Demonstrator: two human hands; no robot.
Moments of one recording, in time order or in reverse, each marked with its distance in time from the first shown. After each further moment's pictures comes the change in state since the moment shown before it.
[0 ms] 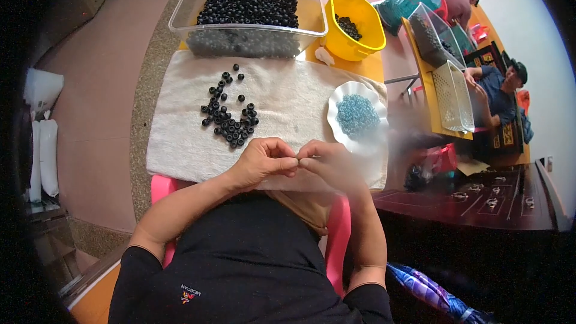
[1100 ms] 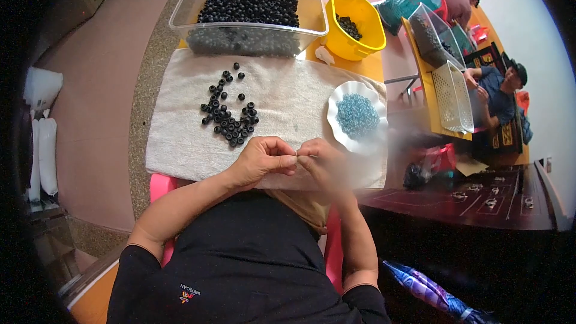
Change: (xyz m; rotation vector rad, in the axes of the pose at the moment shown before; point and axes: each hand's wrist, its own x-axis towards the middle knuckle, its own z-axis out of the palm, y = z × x) left_hand 0.002 -0.005 -0.002 -0.054 0.011 -0.009; right_hand -0.003 0.024 0.027 -0.111 0.305 -0.316
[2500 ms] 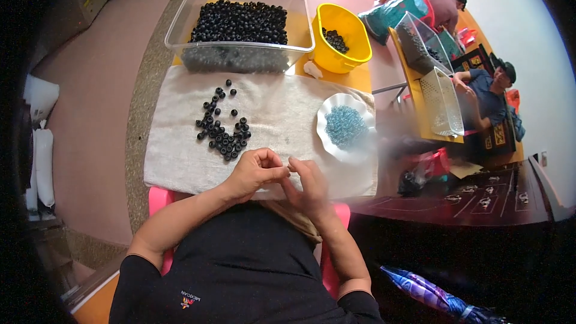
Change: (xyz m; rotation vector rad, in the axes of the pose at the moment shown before) left_hand -0.004 0.006 0.007 0.082 0.080 0.023; right_hand -0.008 -0.013 0.030 -0.535 0.262 -0.435
